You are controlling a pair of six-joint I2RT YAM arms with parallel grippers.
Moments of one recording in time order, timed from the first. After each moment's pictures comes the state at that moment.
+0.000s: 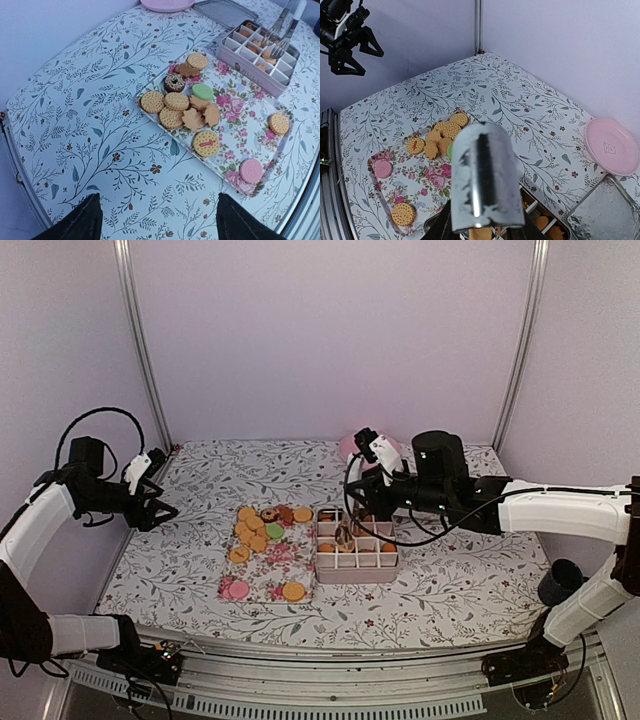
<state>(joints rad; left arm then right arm) 0.17 1.08 0.91 -0.75 0.67 0.77 0.87 1.47 1.02 0.10 -0.04 -0.03</state>
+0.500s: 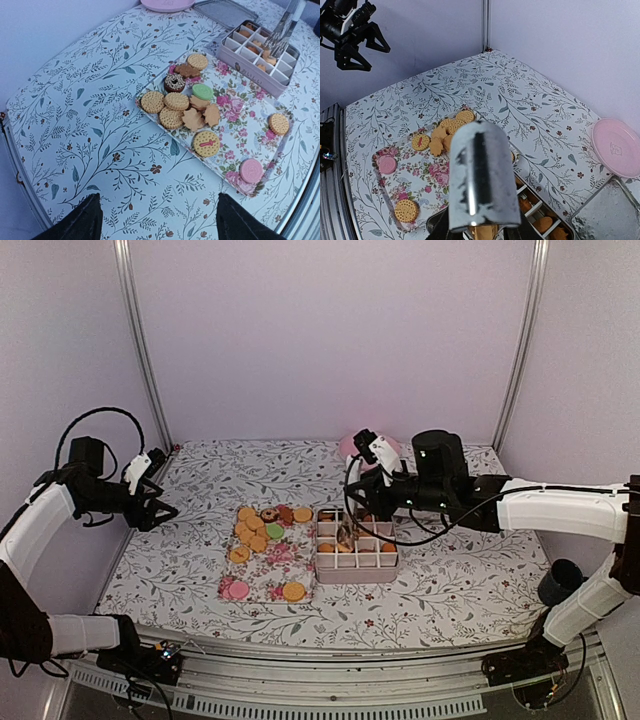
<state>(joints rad) 0.17 1.08 0.91 -0.75 0.67 0.77 0.85 1.48 1.03 0.10 -0.10 -0.03</state>
